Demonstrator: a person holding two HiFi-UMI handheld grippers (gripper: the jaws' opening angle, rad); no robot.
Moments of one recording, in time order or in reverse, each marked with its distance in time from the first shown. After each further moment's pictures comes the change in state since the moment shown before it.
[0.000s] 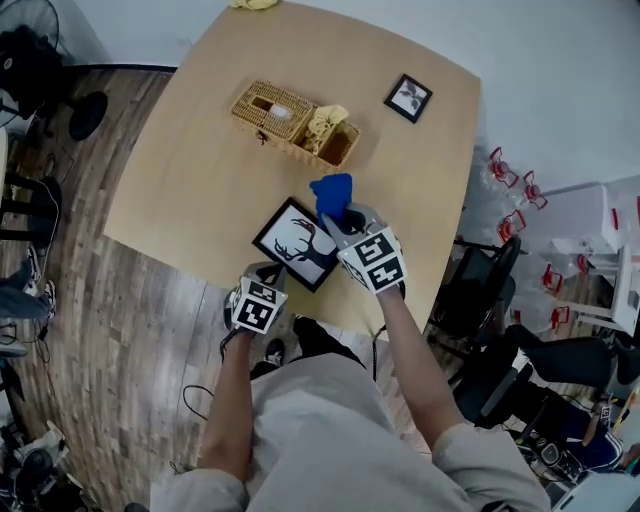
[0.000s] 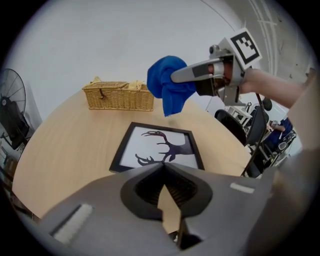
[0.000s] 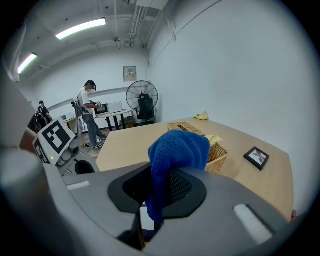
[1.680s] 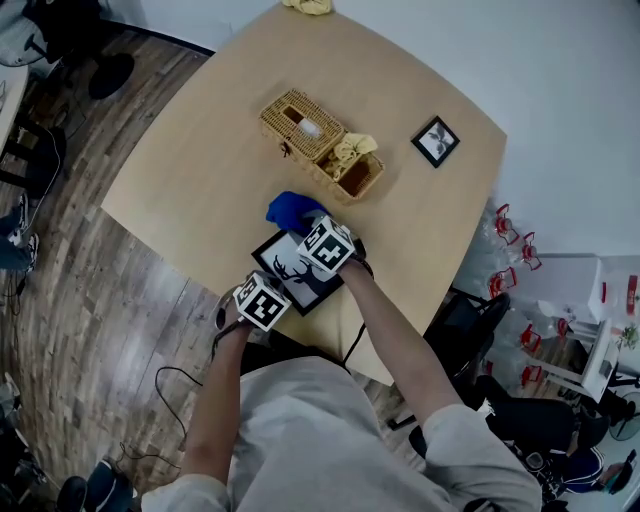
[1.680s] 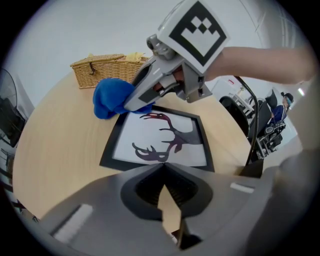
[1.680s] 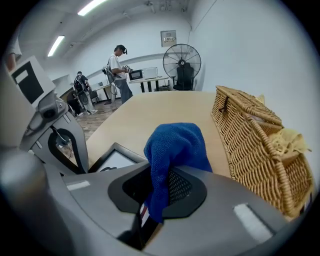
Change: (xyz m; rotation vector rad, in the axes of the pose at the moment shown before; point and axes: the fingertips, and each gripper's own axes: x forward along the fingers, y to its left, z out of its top) left arm 0.034 0.004 -0.014 -0.046 0.213 -0.052; right arm 0.149 0.051 -0.072 -0.299 0.354 0.372
